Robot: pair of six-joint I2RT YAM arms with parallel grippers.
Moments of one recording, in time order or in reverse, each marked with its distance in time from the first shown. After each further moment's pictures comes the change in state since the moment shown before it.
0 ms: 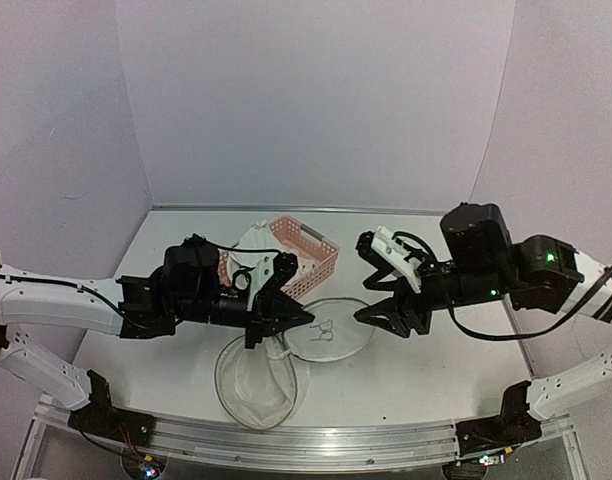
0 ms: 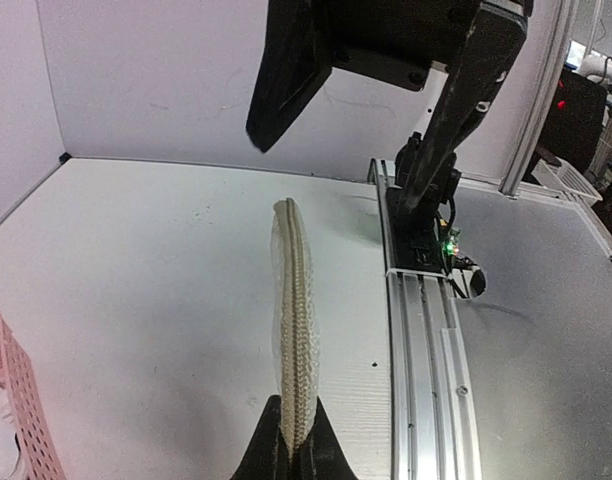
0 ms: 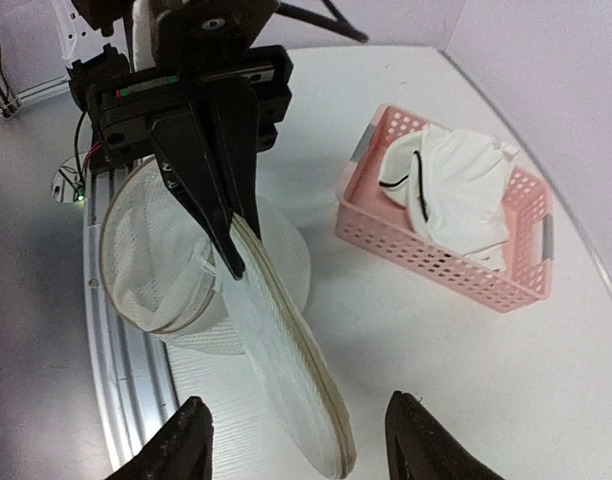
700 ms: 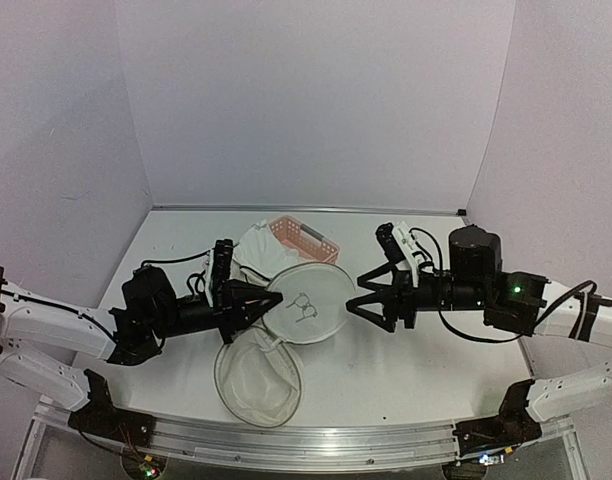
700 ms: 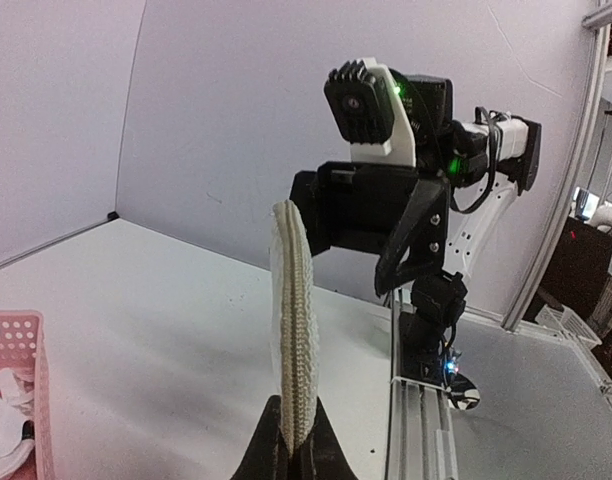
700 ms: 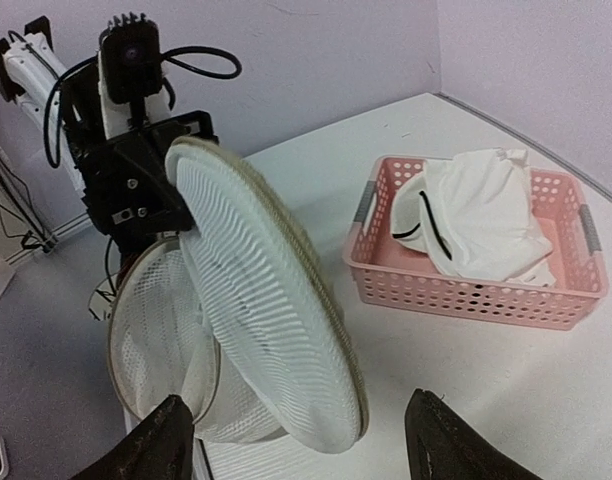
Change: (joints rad) left arm 0.085 -0.081 -0.359 0.647 -0.072 -0.289; right arm -0.228 -0.072 -0.391 0.595 -0.289 0.260
